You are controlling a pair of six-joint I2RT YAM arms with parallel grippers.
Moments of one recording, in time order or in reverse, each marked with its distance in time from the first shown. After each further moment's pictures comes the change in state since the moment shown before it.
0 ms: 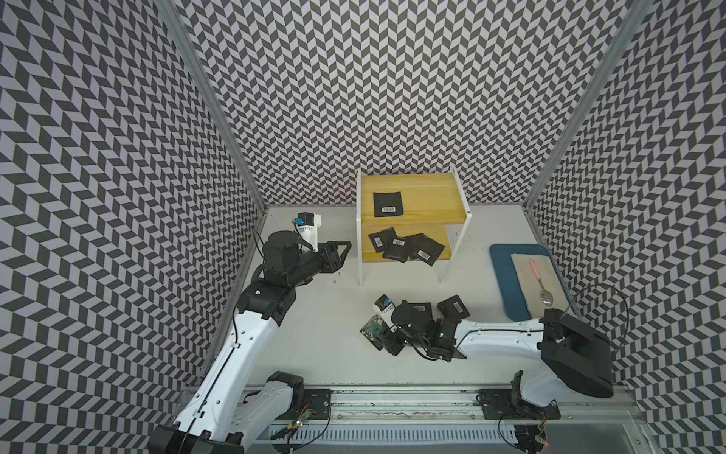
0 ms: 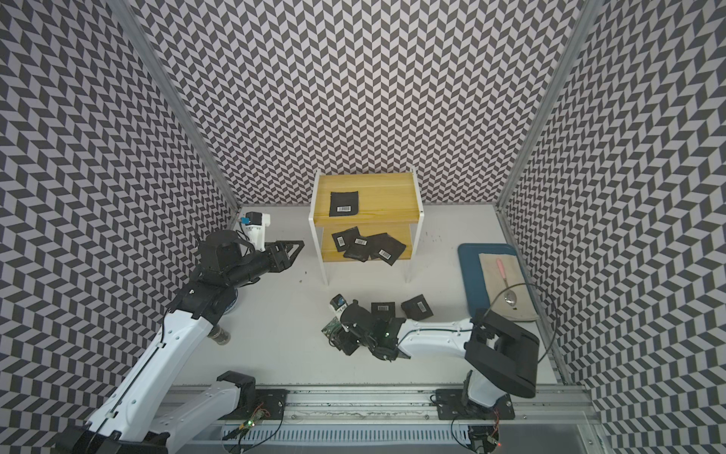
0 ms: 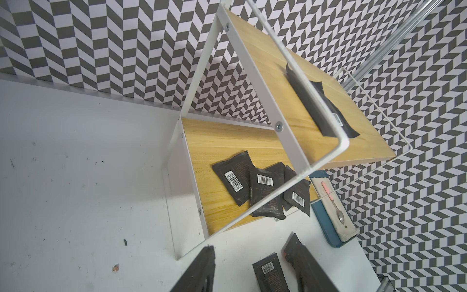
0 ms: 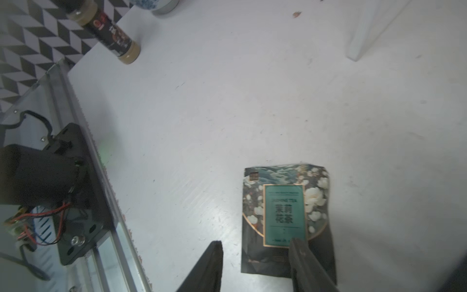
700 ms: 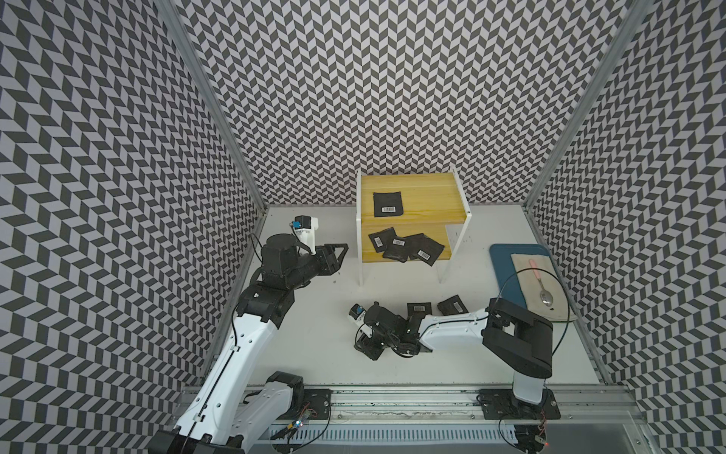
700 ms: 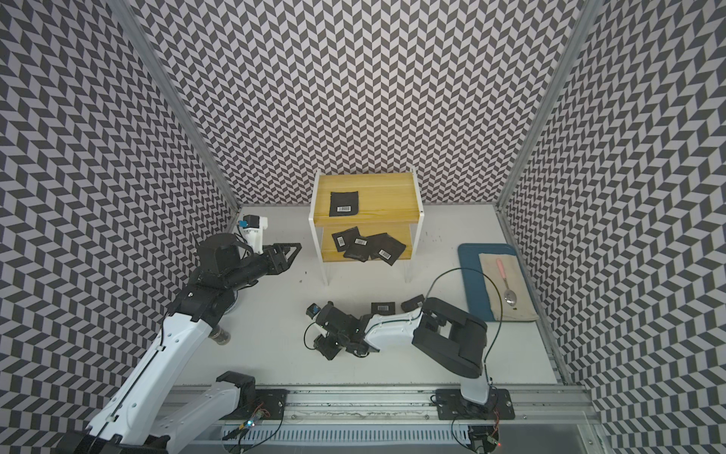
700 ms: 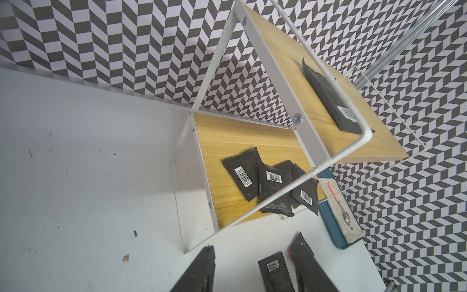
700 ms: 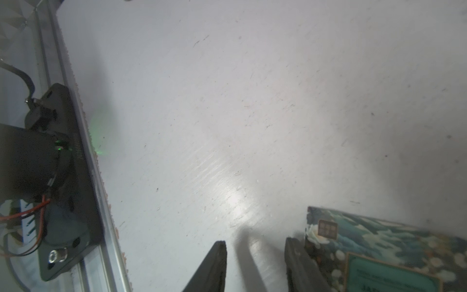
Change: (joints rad) left arm 0.016 -0.015 -0.018 -0.012 -0.007 0.000; right arm -0.002 0.276 0.204 -0.029 -0.105 -0.016
